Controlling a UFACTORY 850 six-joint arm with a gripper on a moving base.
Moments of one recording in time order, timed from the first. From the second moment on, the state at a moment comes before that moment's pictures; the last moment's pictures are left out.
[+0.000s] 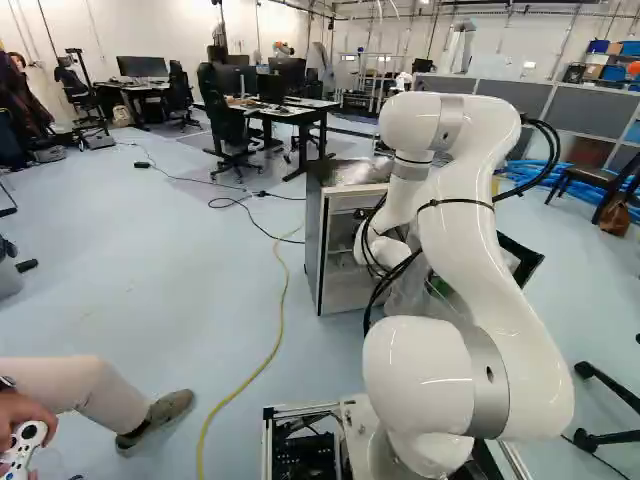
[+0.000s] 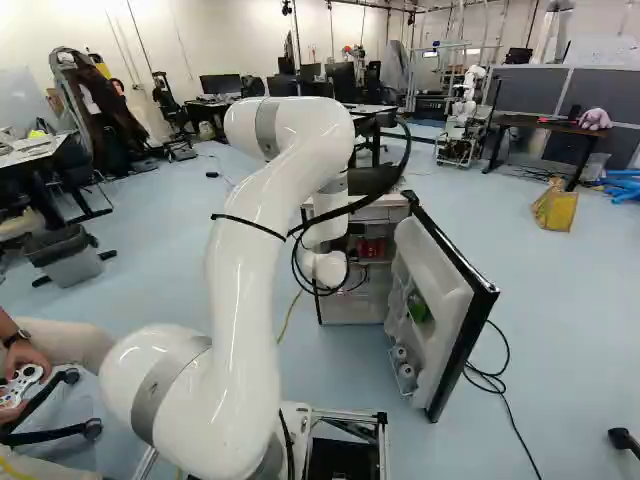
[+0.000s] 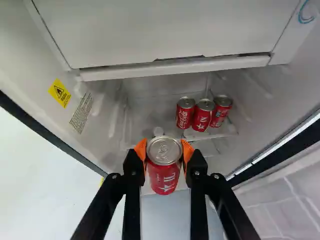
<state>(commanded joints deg) -15.9 -50.2 -49.2 -13.6 61.1 1.0</state>
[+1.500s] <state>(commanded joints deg) -17.0 -32.2 -35.9 -13.6 61.1 1.0</state>
